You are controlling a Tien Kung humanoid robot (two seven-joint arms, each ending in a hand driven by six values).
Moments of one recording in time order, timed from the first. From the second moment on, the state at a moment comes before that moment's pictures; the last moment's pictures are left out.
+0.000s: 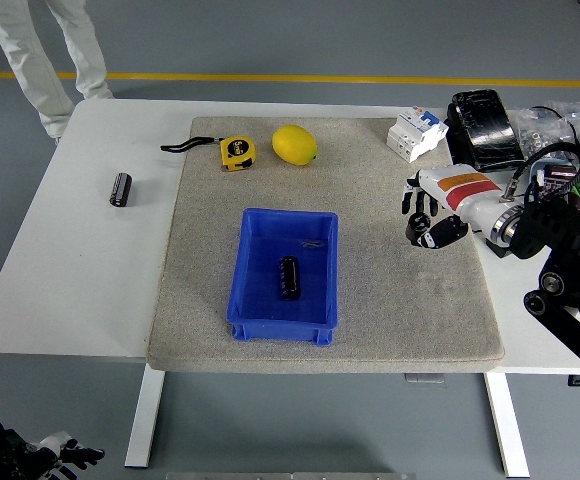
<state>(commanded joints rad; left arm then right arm) -0.28 0.14 -0.68 -0.26 1.25 -0.03 0.20 0.62 -0.40 0.77 1.30 -1.99 0.02 -0.10</state>
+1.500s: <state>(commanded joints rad) -0.27 0.15 -0.72 -0.27 1.31 -0.05 0.22 0.87 -0.28 0.58 1.40 -1.88 0.02 -0.06</state>
